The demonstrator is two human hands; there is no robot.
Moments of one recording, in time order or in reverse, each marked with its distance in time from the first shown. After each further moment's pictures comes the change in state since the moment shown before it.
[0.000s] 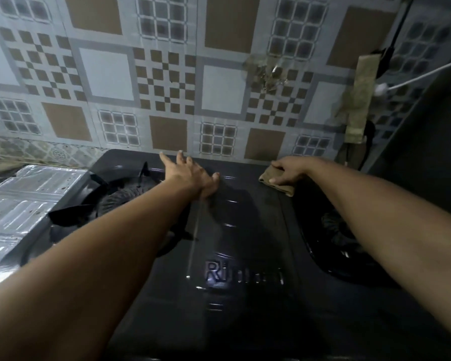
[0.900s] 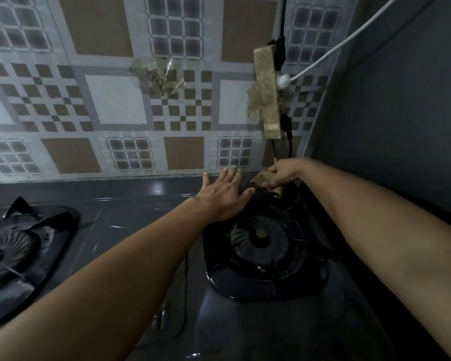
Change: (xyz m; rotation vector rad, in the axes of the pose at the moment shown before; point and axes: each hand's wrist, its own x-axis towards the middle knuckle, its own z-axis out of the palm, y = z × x) left_hand 0.026 0.238 -0.037 -0.364 0.098 0.539; right_hand -0.025 0.186 0.022 0.185 -0.033 0.159
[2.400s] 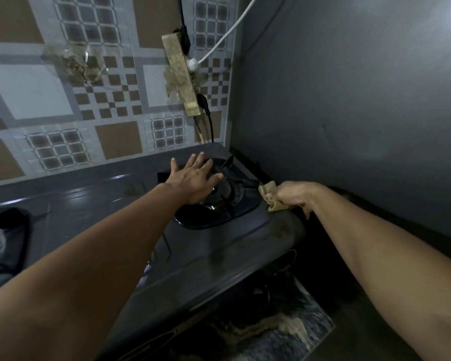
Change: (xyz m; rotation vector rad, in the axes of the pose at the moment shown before) left_hand -0.064 0.041 0.012 0.105 -0.033 0.252; right_hand -0.236 0.025 0.123 0.669 -0.006 0.566
